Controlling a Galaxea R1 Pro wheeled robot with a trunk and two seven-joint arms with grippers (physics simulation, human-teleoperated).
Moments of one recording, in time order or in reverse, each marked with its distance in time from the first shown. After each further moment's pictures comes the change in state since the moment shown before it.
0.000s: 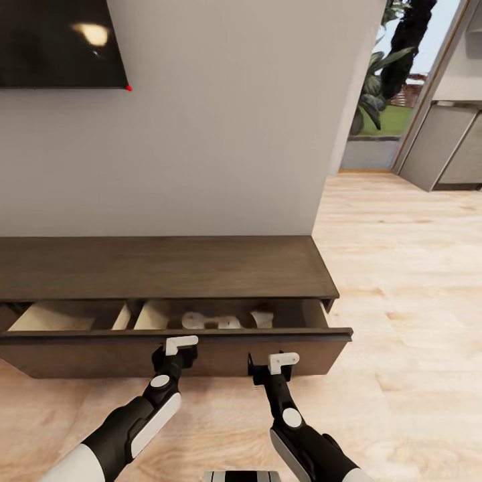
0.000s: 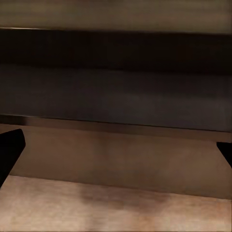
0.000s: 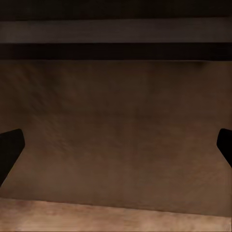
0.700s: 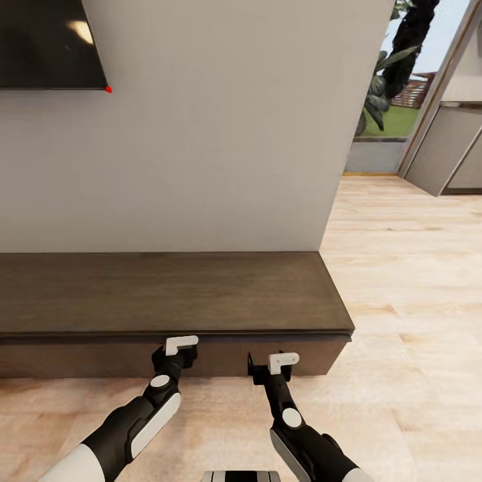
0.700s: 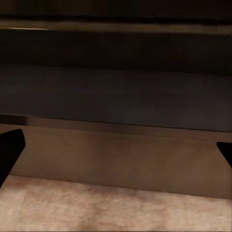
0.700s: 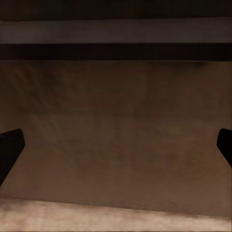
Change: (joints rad) left arm 0.000 0.000 0.000 0.000 0.000 0.000 0.000; right arm 0.000 0.000 0.000 0.000 0.000 0.000 0.000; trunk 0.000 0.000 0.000
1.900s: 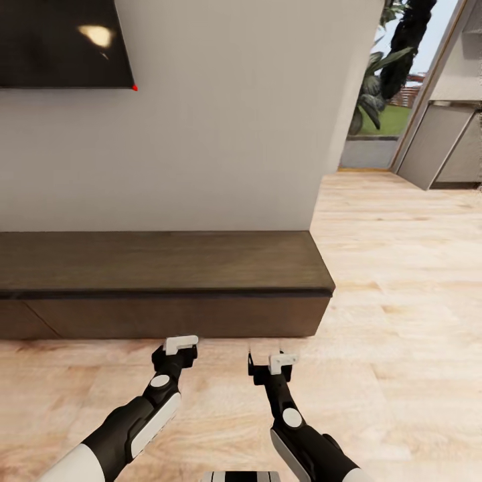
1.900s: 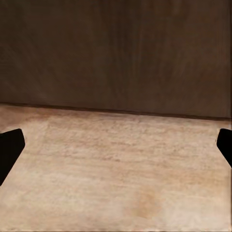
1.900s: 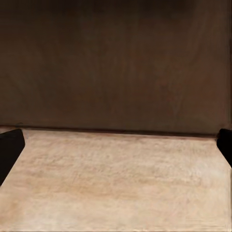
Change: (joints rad) left arm 0.000 0.000 0.000 -0.002 -0.003 -0.001 0.002; right arm 0.000 -0.001 -0.001 0.001 -0.003 0.002 0.000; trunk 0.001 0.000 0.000
